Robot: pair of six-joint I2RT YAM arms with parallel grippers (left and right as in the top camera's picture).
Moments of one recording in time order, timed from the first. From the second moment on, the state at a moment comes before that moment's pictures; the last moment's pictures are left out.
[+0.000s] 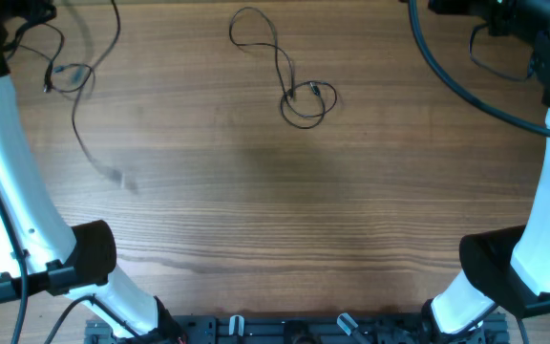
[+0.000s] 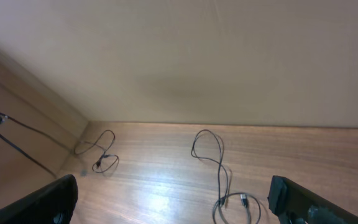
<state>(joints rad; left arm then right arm) 0.20 1.89 2.60 -1.17 0.38 -0.77 0.18 1.85 2.75 -1.31 -0.31 0.30</state>
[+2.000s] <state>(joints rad) 0.51 2.15 2.32 -1.49 -0.02 -0.09 0.18 1.92 2.75 -1.33 -0.32 0.34</state>
